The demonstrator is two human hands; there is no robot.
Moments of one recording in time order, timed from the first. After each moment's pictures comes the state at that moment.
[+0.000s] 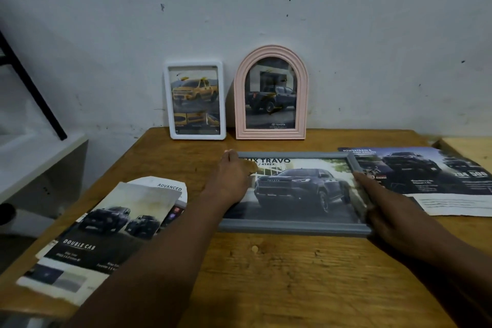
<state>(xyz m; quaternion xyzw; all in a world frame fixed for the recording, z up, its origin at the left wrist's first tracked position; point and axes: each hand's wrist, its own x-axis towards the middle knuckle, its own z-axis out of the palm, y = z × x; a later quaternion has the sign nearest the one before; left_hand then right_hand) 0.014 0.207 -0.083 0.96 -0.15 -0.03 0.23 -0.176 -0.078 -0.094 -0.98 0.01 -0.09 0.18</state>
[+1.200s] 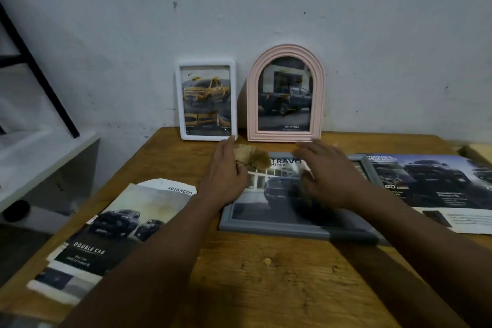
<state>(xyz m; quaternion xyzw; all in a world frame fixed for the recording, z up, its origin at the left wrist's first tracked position) 0.035 0.240 -0.090 0.92 -0.19 0.10 0.32 -0.058 0.016 -0.047 -0.99 -0.06 -0.10 0.06</state>
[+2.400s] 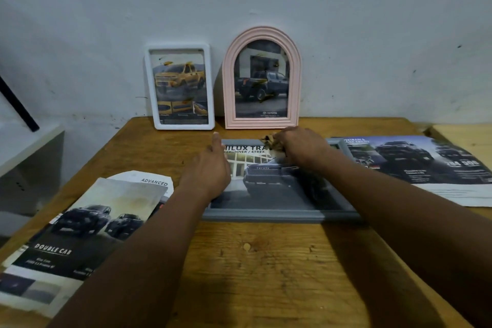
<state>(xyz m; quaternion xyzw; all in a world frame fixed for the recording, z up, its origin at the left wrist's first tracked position) 0.026 0.227 -0.088 0.97 -0.18 0.06 0.14 0.005 -0.007 -0.065 -1.00 -0.03 -0.07 -0.02</state>
